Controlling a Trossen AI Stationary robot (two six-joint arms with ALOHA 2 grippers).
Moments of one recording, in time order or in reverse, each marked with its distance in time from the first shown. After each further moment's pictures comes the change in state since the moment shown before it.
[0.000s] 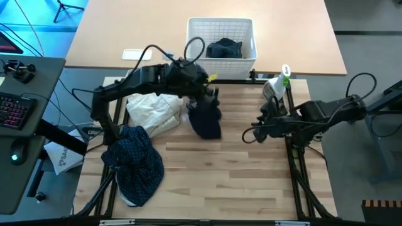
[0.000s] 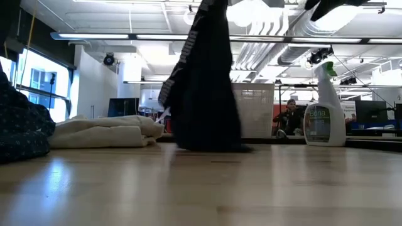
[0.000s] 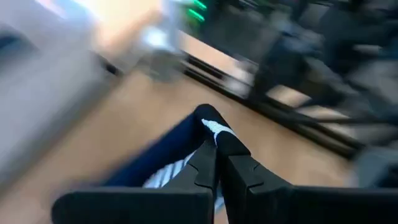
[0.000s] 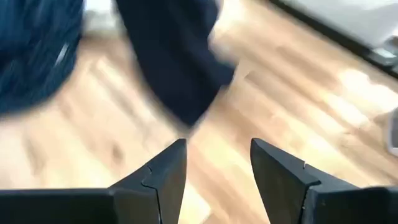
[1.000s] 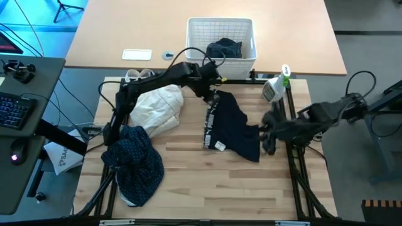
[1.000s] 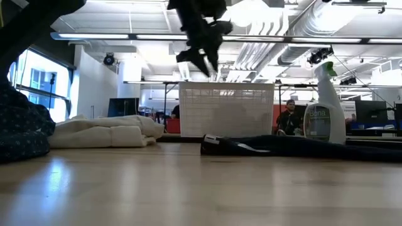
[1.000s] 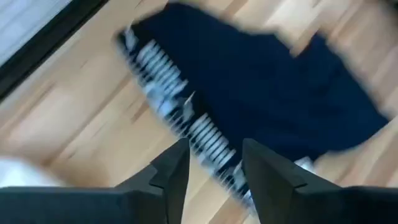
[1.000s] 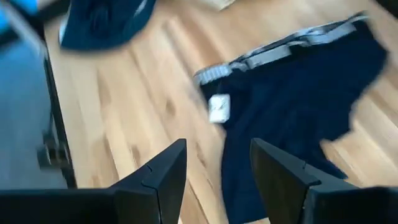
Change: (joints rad) left arm 0.229 0.321 -0.005 -0.216 0.126 -0.031; right arm 0.104 -0.046 -0.019 0.092 -0.166 -0.166
